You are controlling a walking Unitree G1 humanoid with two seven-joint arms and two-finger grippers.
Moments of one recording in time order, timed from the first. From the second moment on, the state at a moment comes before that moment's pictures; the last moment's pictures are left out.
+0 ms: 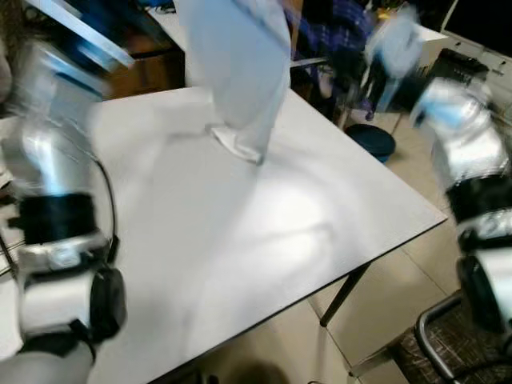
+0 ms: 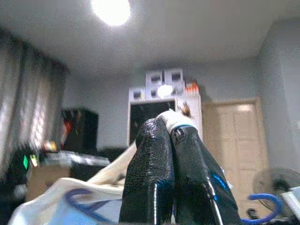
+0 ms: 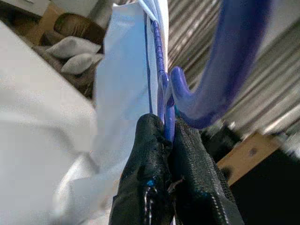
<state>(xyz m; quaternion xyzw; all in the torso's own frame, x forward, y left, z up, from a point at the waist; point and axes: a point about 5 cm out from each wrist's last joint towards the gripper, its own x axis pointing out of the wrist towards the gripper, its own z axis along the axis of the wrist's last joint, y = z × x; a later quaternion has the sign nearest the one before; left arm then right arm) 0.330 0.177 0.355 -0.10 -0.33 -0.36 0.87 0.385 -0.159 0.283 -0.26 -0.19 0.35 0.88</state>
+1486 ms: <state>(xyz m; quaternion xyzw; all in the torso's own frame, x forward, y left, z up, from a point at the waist) 0.320 0.142 0.118 0.11 0.11 -0.42 0.89 0.219 -0.240 0.243 -0.20 -0.02 0.32 0.92</state>
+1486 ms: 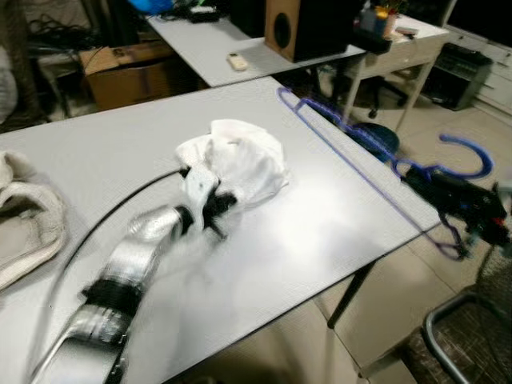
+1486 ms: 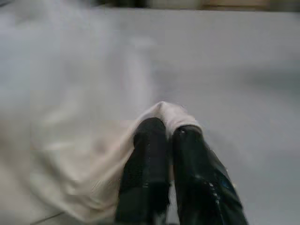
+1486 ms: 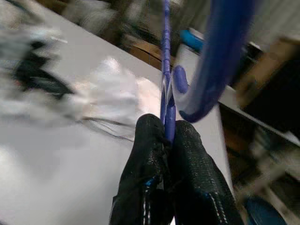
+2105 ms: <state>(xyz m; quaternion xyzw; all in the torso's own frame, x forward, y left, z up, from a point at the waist) 0.263 0.135 0.175 0.26 0.10 -0.57 0.77 0.250 -0.212 0.198 -0.05 0.03 0.18 0.98</state>
